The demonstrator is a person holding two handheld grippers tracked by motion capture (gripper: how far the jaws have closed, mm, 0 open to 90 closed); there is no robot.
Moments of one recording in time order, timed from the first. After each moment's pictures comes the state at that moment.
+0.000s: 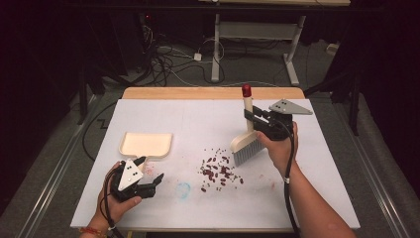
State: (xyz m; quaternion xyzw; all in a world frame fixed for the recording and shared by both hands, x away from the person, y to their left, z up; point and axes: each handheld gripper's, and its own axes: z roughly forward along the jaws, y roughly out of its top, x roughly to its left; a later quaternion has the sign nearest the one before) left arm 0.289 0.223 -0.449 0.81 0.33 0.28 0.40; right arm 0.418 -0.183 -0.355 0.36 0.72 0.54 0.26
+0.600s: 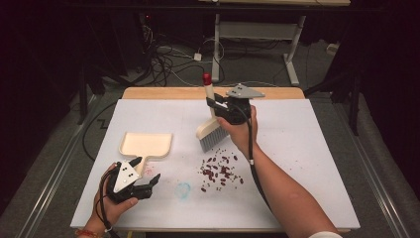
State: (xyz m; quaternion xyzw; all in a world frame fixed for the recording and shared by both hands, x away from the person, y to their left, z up) left arm 0.286 0.230 -0.448 0.80 0.34 0.29 0.40; right arm 0.471 -0.084 -0.361 0.31 0.73 0.55 0.24
